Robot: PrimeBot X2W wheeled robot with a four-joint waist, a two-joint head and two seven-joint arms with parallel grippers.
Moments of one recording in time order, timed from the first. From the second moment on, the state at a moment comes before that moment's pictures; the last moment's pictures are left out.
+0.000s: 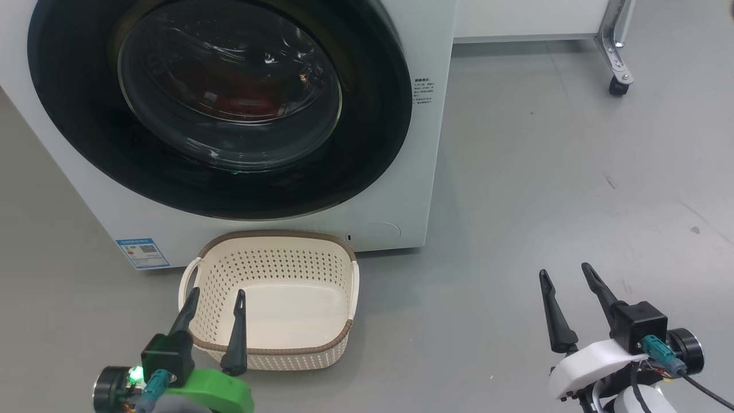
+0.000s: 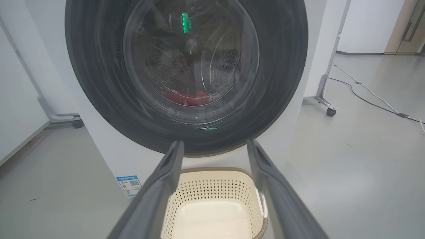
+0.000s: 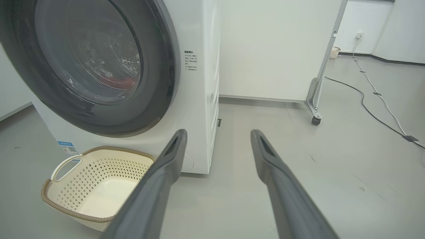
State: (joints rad) left arm -0.05 0.08 -0.27 0.28 -0.33 0.05 -0.24; right arm -0.01 -0.15 0.24 0.26 0.29 -0.05 -0.24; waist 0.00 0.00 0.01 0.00
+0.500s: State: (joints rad) left arm -0.06 0.07 -0.26 0.31 -0.31 0.06 -0.25; right arm -0.01 -0.14 0.23 0.26 0.26 -0.05 -0.24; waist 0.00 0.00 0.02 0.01
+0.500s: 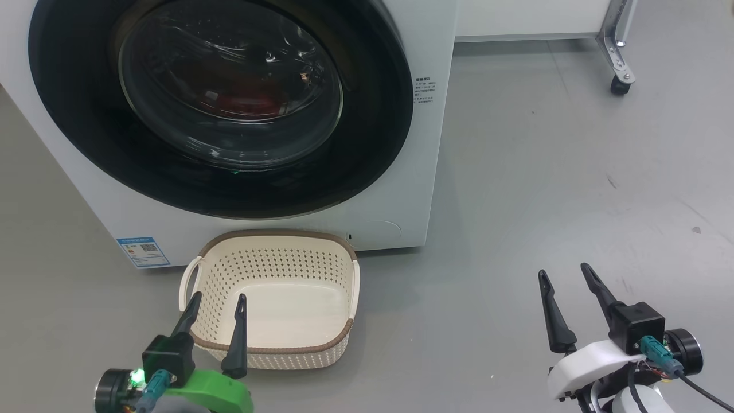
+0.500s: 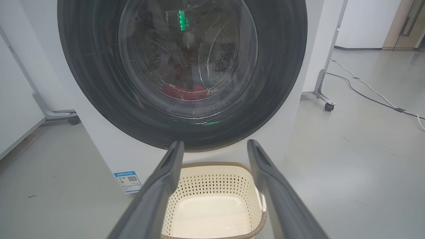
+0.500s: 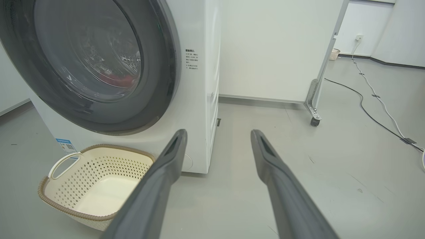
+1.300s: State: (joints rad) left arm -0.07 0.06 -0.26 0.33 -0.32 0.06 -0.25; right arm -0.01 -0.12 0.18 0.25 0.28 -0.03 -0.24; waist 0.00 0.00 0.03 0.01
